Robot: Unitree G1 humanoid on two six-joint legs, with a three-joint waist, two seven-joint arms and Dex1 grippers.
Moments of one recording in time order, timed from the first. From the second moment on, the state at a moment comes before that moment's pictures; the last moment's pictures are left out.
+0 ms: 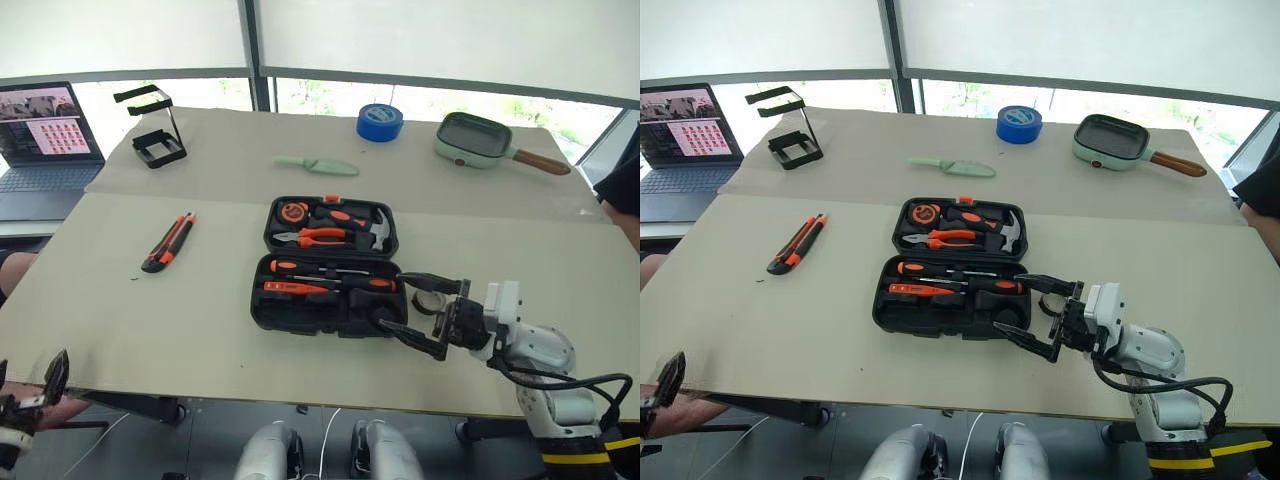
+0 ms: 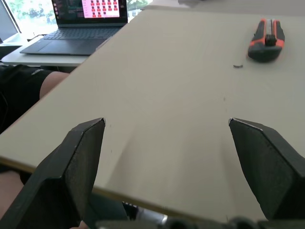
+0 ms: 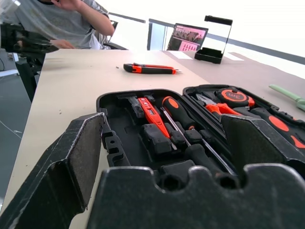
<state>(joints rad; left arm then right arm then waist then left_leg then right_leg) 0.35 0.45 0.81 -0.16 -0.54 0.20 -0.45 -0.06 -0.49 -0.09 -0.18 0.49 -0.08 1.11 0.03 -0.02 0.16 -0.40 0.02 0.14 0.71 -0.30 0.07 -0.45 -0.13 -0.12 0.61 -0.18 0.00</state>
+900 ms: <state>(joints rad) -0.64 0.74 0.18 0.63 -0.28 0.61 -0.50 -0.17 -0.46 -0.04 -0.23 0.51 -0.02 1.02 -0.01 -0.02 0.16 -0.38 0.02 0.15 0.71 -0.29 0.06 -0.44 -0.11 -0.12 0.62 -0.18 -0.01</state>
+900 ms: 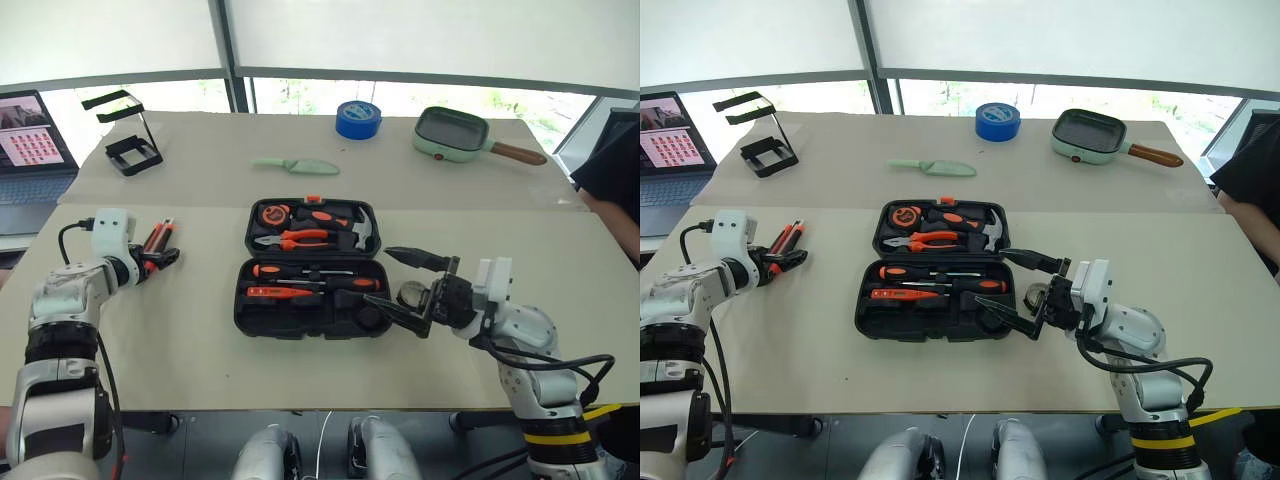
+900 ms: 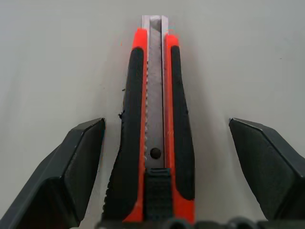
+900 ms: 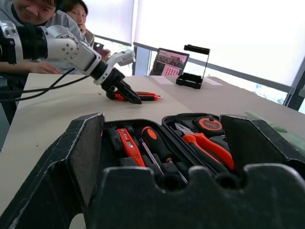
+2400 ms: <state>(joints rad) -0.56 0.74 -0.37 -0.08 -0.12 0.30 -1.25 -0.03 -0.68 -0.15 -0.21 0.51 -0.03 1.17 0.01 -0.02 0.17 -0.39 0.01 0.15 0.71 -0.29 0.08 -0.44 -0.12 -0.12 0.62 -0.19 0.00</state>
